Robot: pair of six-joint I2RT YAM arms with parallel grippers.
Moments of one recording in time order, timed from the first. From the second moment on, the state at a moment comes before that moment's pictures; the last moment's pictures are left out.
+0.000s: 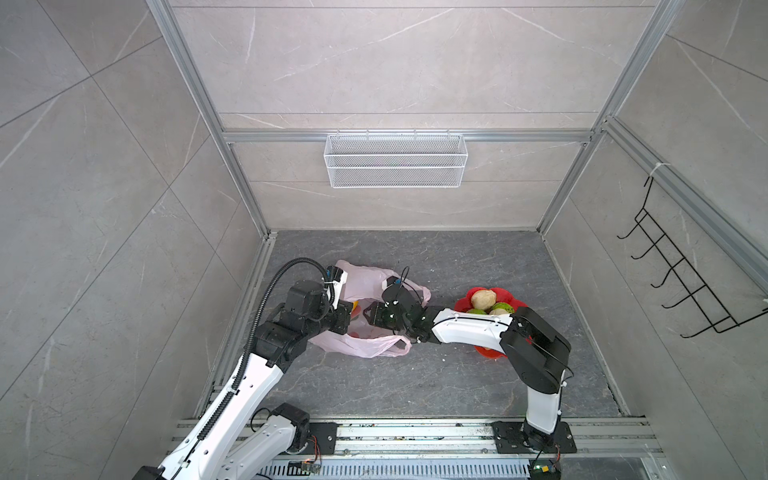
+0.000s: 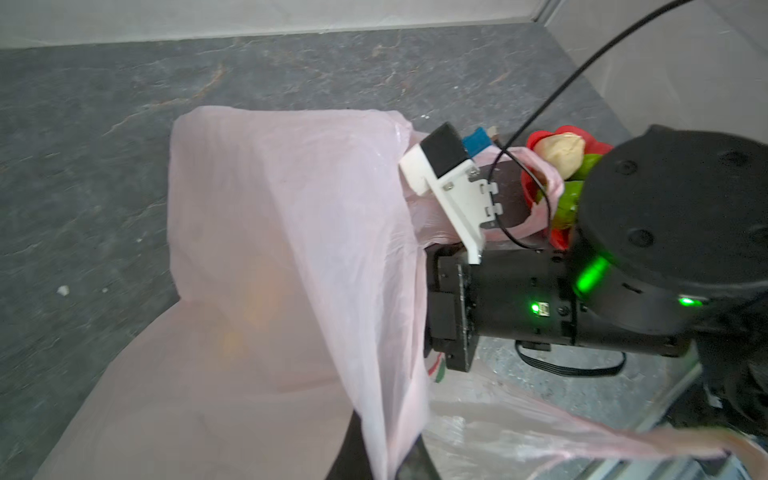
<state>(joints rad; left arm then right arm) -0.44 0.90 0.91 -0.67 0.12 -0.15 0.93 1.94 1.22 0.08 -0.05 0.95</state>
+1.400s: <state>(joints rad) -0.39 0.84 0.78 -0.46 0.15 -0.11 0.98 2.12 1.63 -0.19 -0.17 0.68</state>
